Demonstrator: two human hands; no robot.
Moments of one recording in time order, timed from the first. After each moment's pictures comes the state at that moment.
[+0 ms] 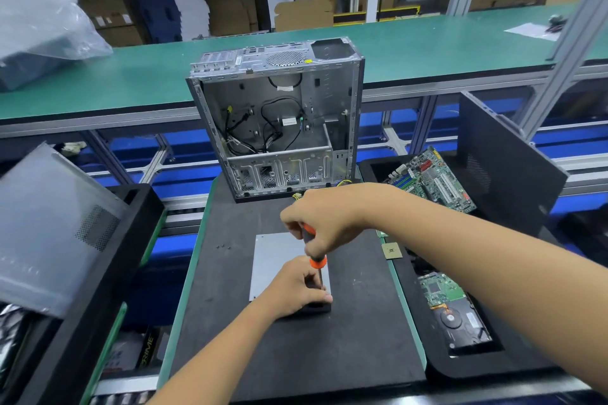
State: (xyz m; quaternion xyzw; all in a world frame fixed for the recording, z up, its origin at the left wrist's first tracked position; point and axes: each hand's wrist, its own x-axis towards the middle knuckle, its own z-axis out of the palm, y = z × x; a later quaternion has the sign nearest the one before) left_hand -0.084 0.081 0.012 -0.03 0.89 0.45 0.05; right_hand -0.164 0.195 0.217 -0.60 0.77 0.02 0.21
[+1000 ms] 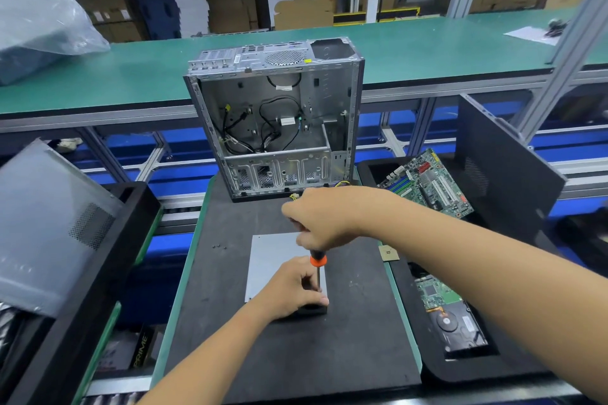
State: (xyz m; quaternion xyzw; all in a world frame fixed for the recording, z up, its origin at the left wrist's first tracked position) left_hand -0.087 0.078 0.005 -0.02 0.89 0.46 0.04; right_hand -0.163 0.193 0.214 -0.56 0.81 0.06 0.16
